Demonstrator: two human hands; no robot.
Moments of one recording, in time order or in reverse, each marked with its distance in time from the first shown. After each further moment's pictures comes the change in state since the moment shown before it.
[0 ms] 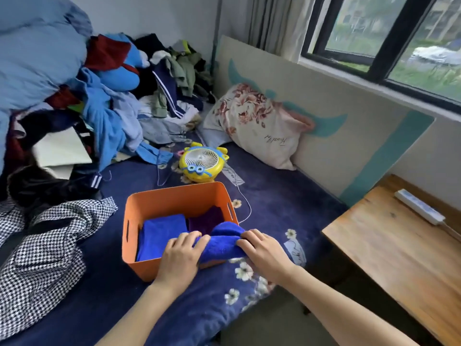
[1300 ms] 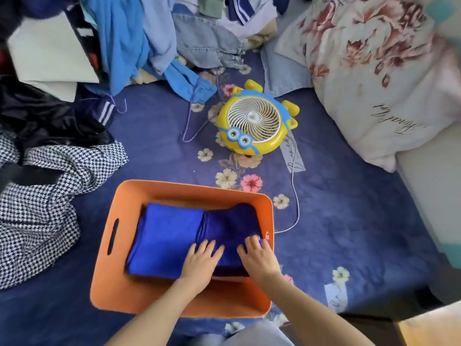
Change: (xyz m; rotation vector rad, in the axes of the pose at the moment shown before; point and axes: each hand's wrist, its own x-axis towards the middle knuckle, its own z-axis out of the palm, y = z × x) left_hand 0.103 -0.094 0.229 -0.109 -0.919 -0.455; right_hand 0.137 0.124 0.241 -0.064 -0.997 -0.003
